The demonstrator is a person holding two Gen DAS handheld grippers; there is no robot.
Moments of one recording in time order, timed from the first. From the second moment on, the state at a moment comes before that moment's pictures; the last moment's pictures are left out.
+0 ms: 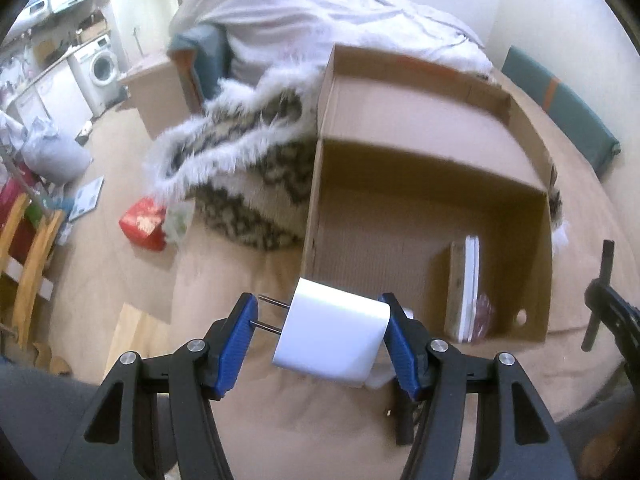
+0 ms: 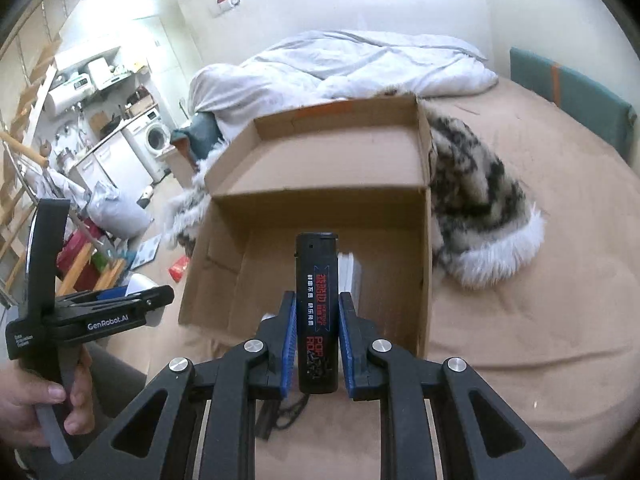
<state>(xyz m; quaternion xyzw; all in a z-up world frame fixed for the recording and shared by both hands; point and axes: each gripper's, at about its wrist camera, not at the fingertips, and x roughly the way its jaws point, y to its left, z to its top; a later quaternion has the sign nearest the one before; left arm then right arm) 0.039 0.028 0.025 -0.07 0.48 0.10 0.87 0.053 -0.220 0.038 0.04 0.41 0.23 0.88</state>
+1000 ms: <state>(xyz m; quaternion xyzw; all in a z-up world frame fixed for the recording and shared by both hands) 0.107 0.002 -0.038 -0.01 0.47 0.06 0.88 0.138 -0.196 -0.049 0.03 0.51 0.18 0.84</state>
